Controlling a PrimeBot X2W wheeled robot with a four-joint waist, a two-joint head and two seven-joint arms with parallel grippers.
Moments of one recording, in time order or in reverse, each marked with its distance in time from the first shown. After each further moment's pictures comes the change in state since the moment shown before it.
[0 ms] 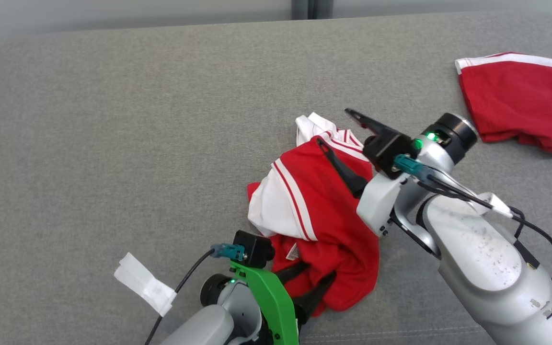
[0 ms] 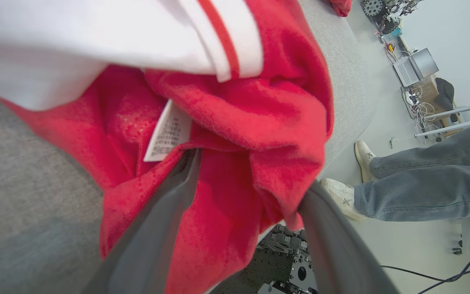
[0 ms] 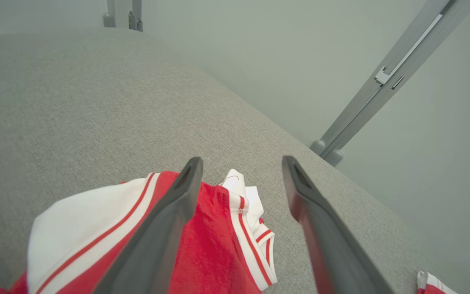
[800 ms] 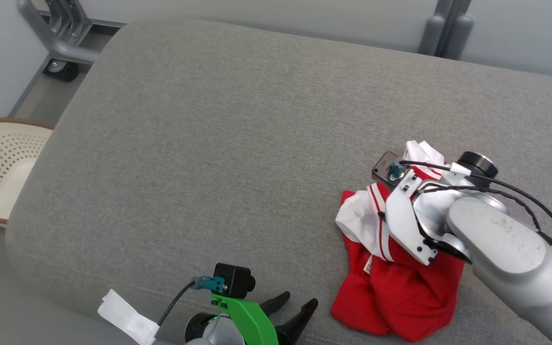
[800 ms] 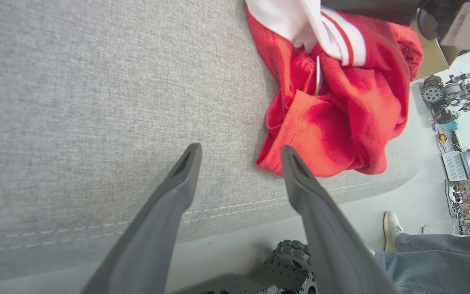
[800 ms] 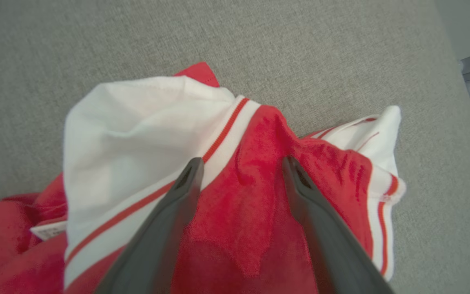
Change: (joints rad) left arm 0.128 0.050 0.027 -0.028 -0.049 0.047 -0.022; right arm -0.147 -0.172 0.375 0.209 0.319 0.013 0.500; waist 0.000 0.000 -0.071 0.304
